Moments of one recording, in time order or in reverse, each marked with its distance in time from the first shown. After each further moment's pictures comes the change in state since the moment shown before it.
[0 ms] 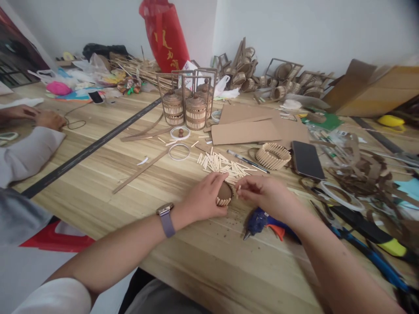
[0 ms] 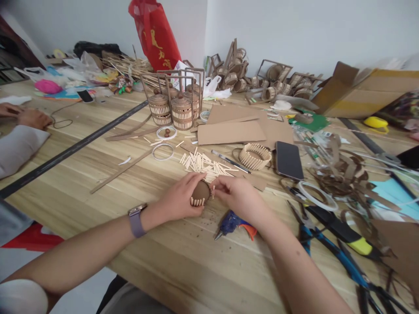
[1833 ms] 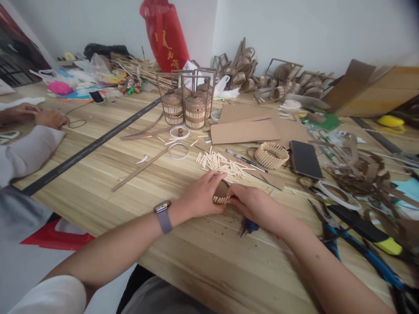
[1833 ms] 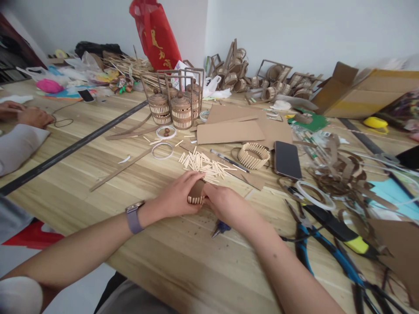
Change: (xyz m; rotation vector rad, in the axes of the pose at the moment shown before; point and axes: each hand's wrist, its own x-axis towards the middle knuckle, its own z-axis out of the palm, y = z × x) left_hand 0.001 -0.006 -0.001 -0.016 -0.014 0.006; right_hand -0.003 -0.009 0.023 -0.350 -0.117 -0.132
